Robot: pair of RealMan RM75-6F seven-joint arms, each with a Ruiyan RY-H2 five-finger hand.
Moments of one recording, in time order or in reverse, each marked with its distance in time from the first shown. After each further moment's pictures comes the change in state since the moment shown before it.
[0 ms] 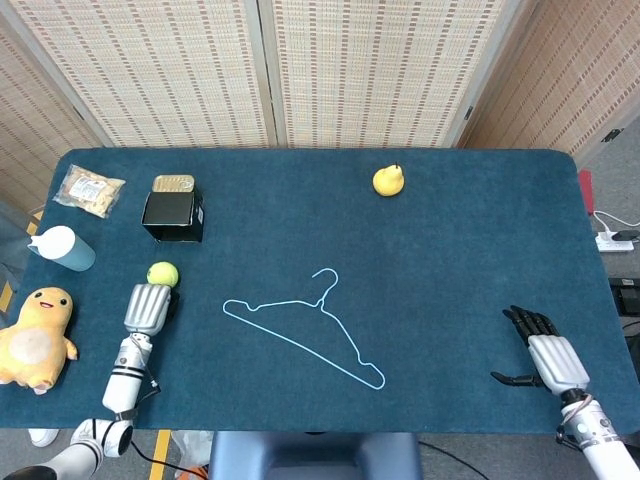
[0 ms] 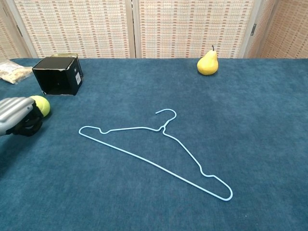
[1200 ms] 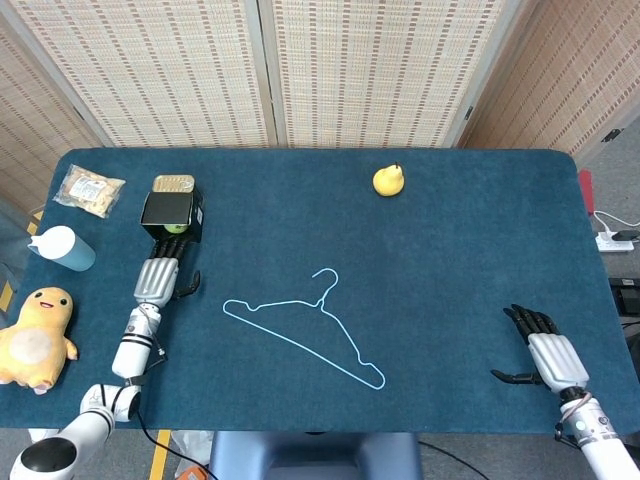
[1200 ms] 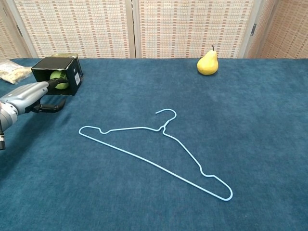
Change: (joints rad) left arm -0.153 -0.007 -0.019 0.102 -0.067 -0.159 -0.200; right arm 0.002 -0.003 0.010 -0.002 0.014 -0.013 -0.010
